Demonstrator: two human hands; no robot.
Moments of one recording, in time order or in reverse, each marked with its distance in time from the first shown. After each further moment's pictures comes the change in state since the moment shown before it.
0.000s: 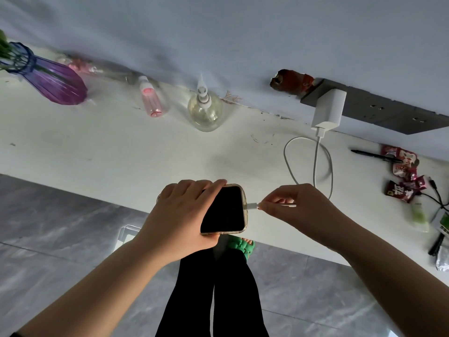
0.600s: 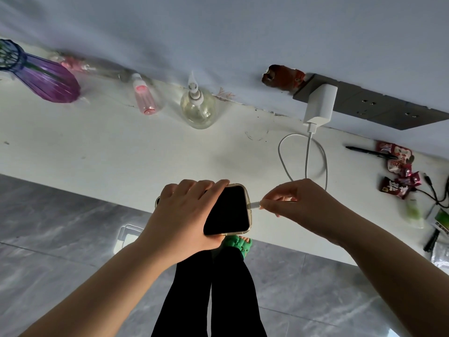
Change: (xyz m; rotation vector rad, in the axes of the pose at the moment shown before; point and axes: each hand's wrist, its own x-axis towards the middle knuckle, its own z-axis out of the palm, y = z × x) left_hand 0.004 0.023 -0.003 0.015 -0.034 -0.006; right_hand -0.002 0.010 -0.015 -0.010 -0.068 0.014
